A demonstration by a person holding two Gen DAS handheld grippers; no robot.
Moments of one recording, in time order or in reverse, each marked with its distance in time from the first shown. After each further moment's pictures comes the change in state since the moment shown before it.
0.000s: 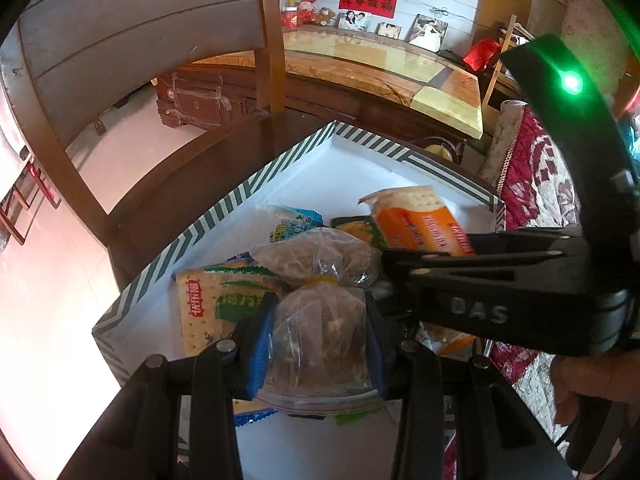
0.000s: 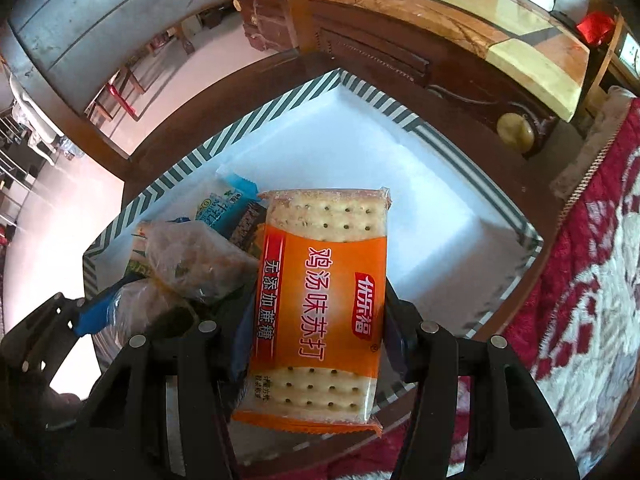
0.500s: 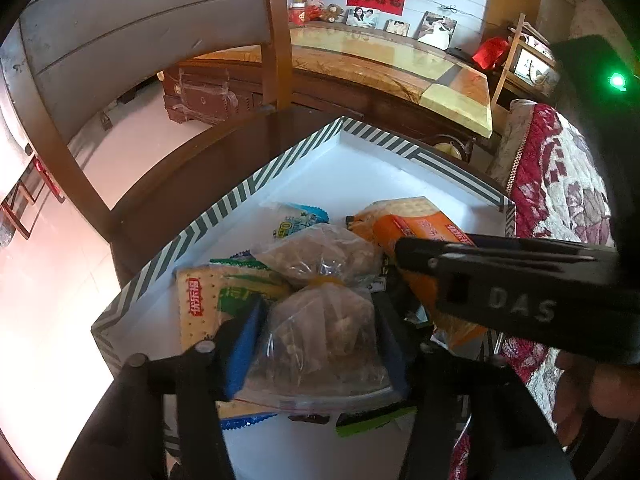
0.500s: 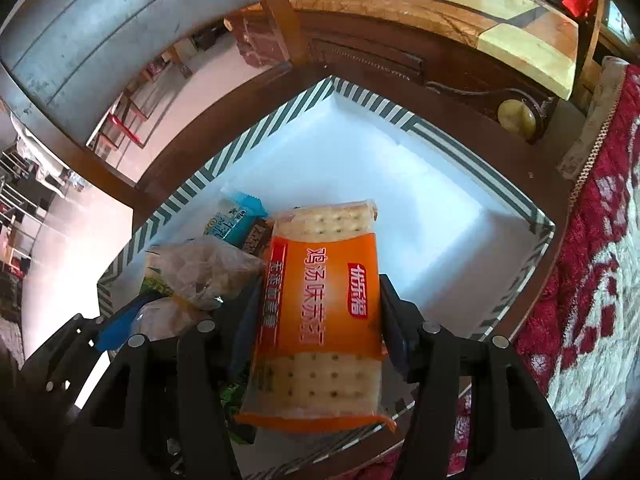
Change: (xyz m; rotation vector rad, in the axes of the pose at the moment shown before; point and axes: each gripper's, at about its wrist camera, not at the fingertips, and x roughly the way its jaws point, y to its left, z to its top) left arm 0.004 -0.001 0.001 -0.013 0.013 0.029; right arm -0.009 -0.007 -0.006 0.097 -0.066 0.053
